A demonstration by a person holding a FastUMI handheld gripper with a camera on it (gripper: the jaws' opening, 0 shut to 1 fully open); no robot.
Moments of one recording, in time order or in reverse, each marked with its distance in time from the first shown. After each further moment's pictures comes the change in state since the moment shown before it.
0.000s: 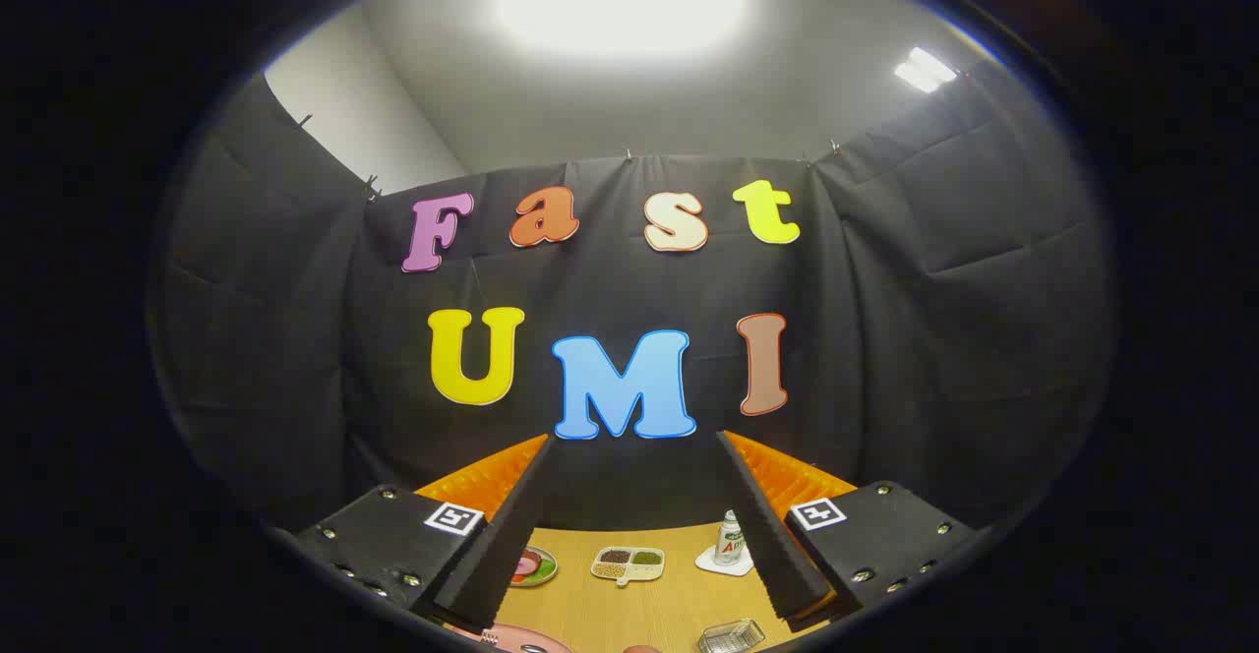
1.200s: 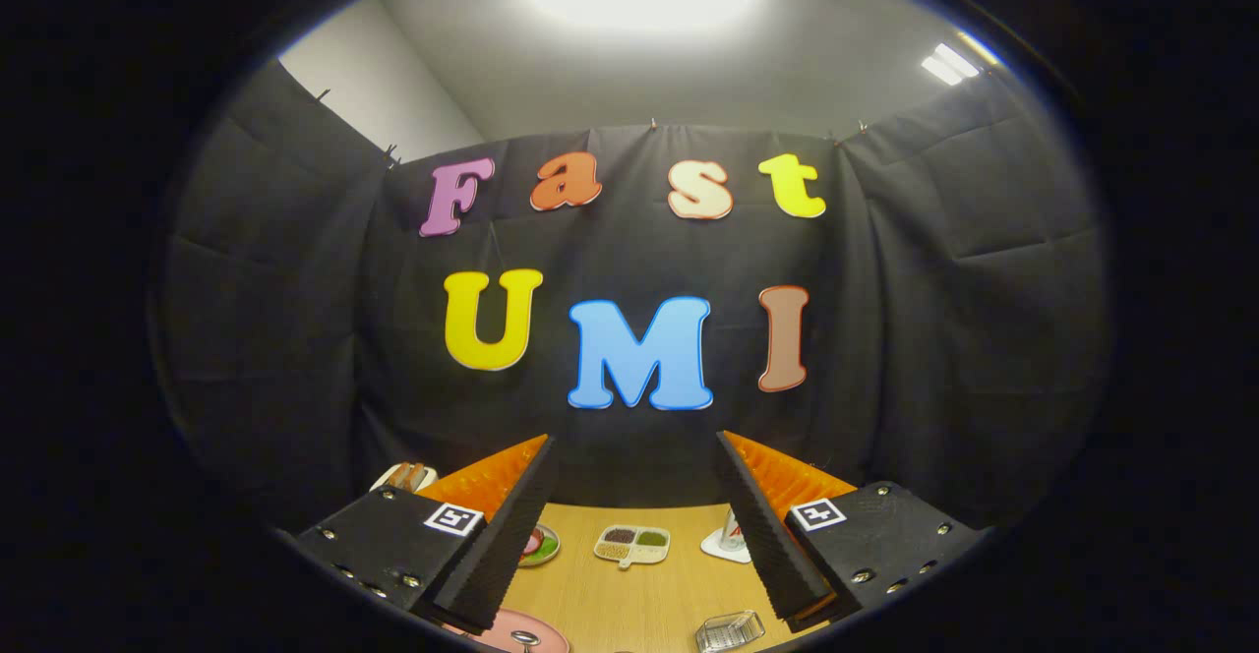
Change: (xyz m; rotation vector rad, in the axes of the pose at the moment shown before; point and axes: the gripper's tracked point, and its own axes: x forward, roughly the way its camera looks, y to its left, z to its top) arm 0.015 0.029 -0.067 -0.045 0.153 0.074
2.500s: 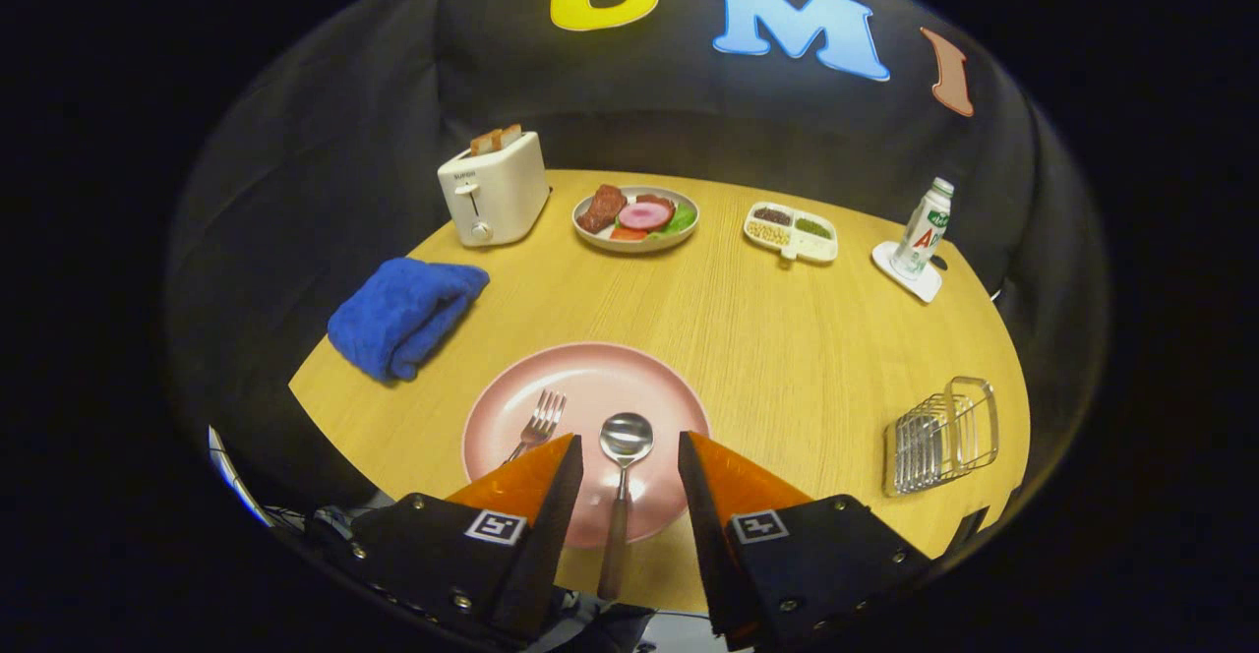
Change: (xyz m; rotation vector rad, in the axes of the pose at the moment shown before) arm -0.034 0.136 -0.376 -0.060 0.866 0.311
